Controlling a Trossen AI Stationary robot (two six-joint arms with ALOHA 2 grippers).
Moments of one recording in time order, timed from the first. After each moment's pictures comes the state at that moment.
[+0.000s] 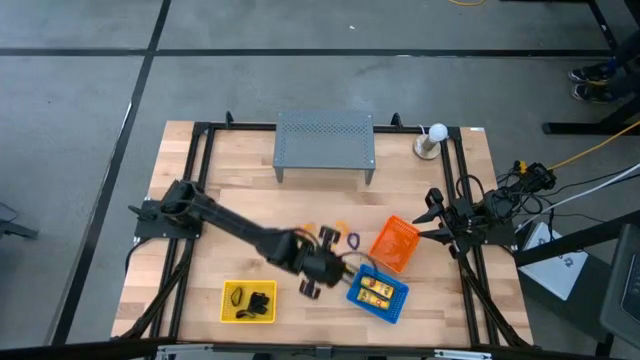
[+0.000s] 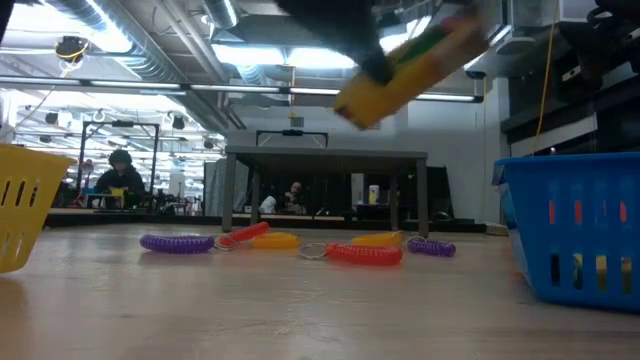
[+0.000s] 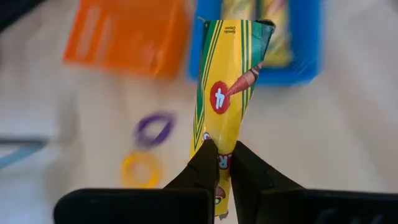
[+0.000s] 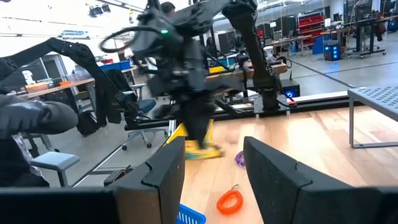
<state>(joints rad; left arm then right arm) -0.36 1.96 1.69 -0.66 -0.30 0.11 0.59 0.00 0.11 -0.02 0.32 0.19</state>
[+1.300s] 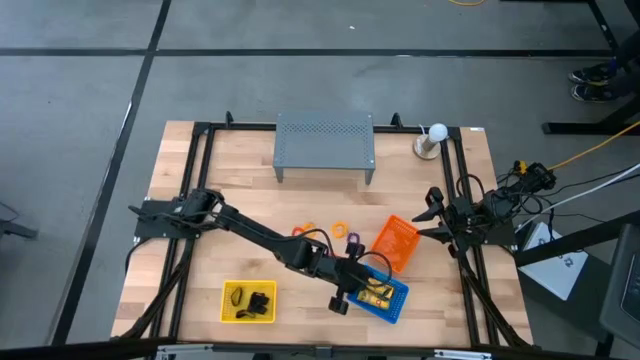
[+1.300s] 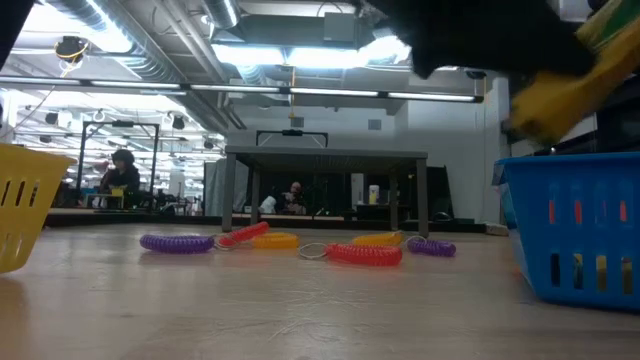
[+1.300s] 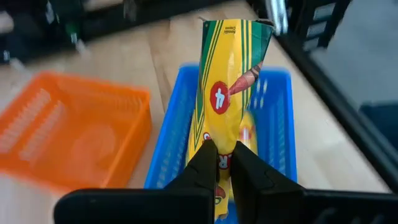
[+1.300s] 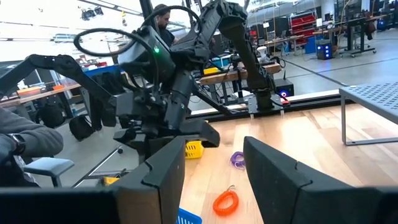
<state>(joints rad) -0.32 2.13 1.69 -0.12 -0.10 0.04 0.59 0.00 0.11 -0.02 0.35 0.20</state>
